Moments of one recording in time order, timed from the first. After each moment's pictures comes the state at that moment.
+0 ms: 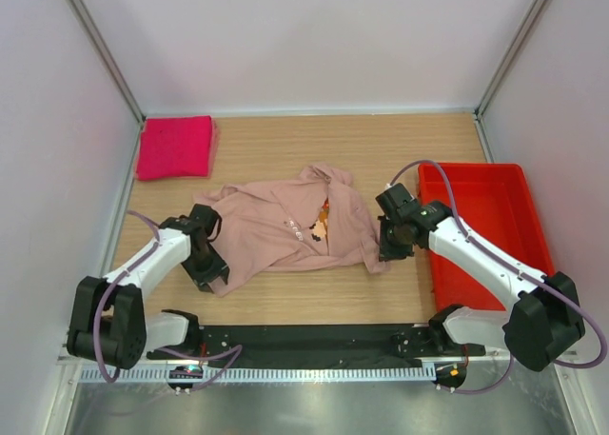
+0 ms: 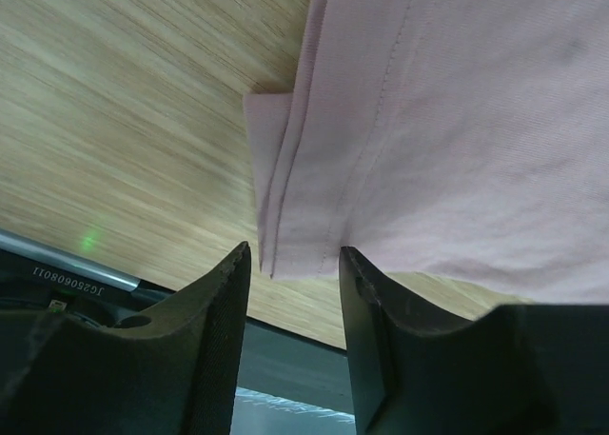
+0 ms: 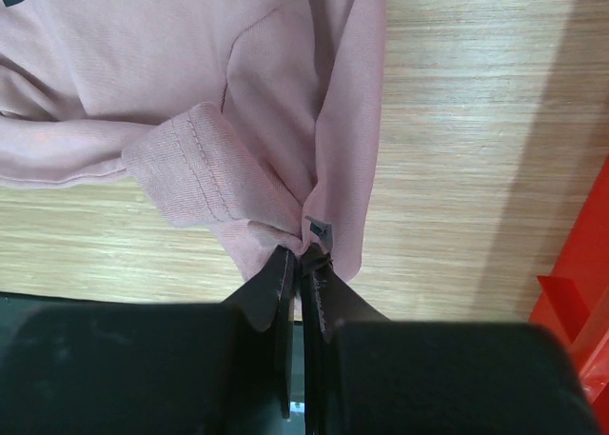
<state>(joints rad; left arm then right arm) -0.22 1.24 0.66 -0.94 -0.05 -0.93 0.54 1.22 0.88 -0.88 0.05 0.60</state>
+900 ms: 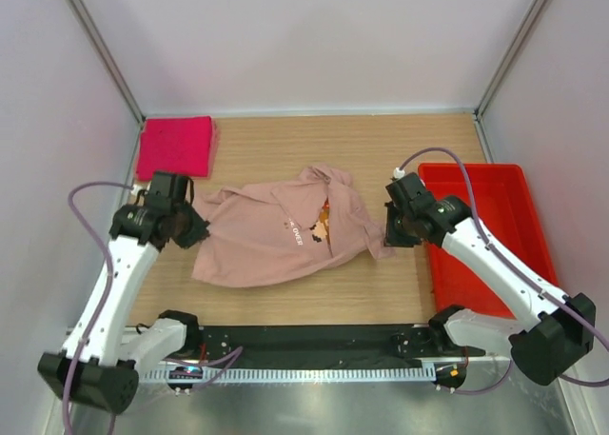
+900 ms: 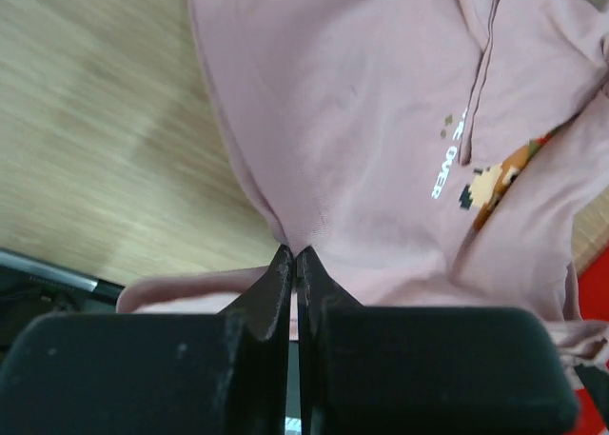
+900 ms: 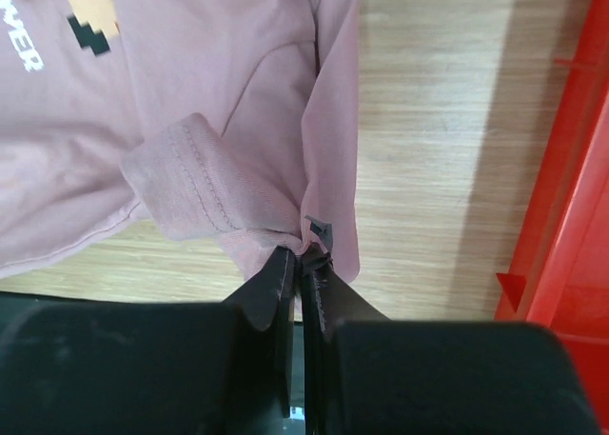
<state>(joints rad) -0.22 0.92 1.04 -1.13 -0.11 -0.91 0.52 1.13 0.98 -0.96 0.10 0.56</state>
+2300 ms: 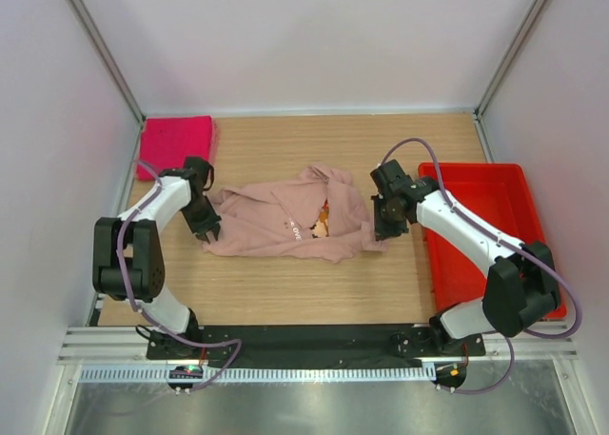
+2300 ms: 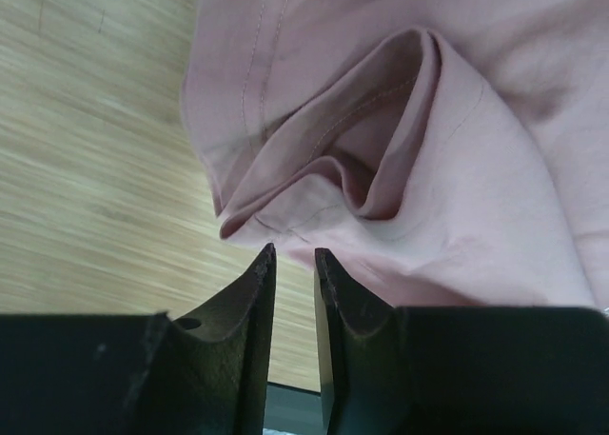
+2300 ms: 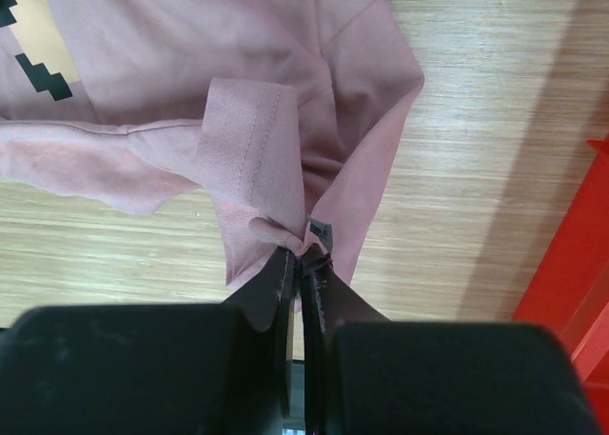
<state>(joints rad) -0.09 1.63 1.09 -0.92 -0.07 -0.61 0.47 1.42 1.06 -0.86 0.06 0.47</state>
